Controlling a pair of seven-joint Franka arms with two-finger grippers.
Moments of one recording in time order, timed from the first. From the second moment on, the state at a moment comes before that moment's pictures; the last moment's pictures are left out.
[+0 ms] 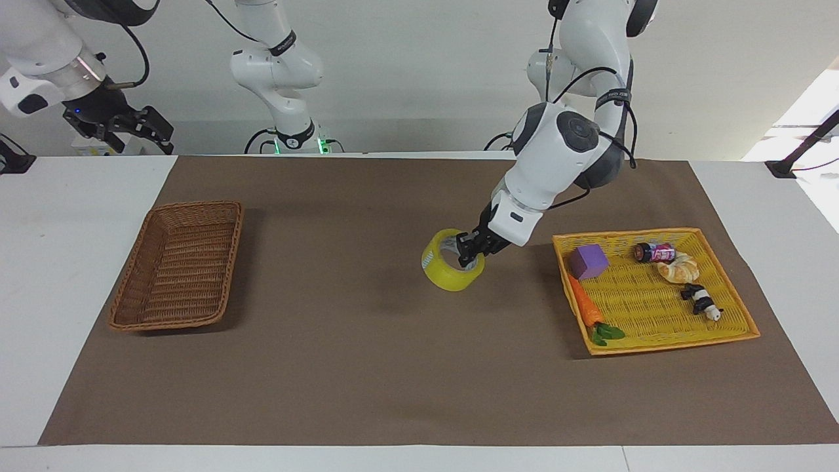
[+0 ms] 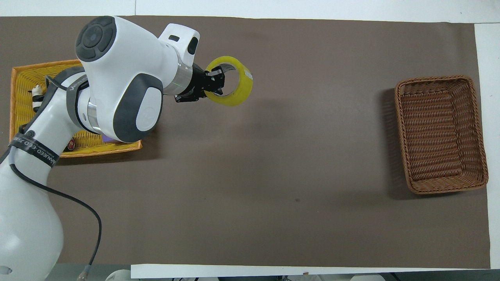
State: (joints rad) left arm -0.43 0.31 -0.12 -1.61 -0.31 2.10 -0.67; right arm -0.01 -0.06 -0.23 -1.58 0.00 1.38 -0.23
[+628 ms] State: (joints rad) left arm -0.44 0.31 -0.12 -1.61 -0.31 2.10 -0.67; right arm 0.18 0.09 -0.23 -1.80 0.97 1.81 -0.26
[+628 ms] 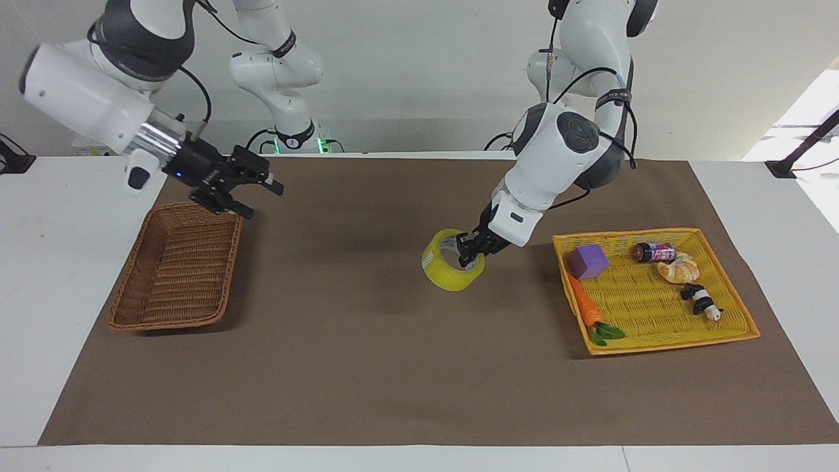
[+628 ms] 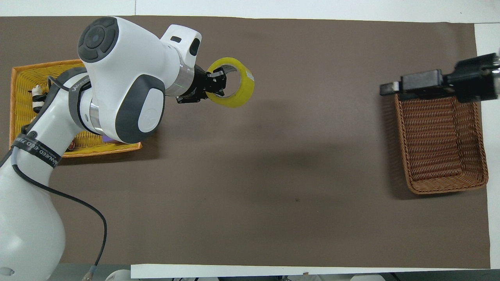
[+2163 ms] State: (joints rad) left arm -0.44 0.30 -0.12 -1.64 -0.31 2.08 -0.68; right arm 0.57 0.29 -0.22 -1.86 1.56 2.22 -0.34
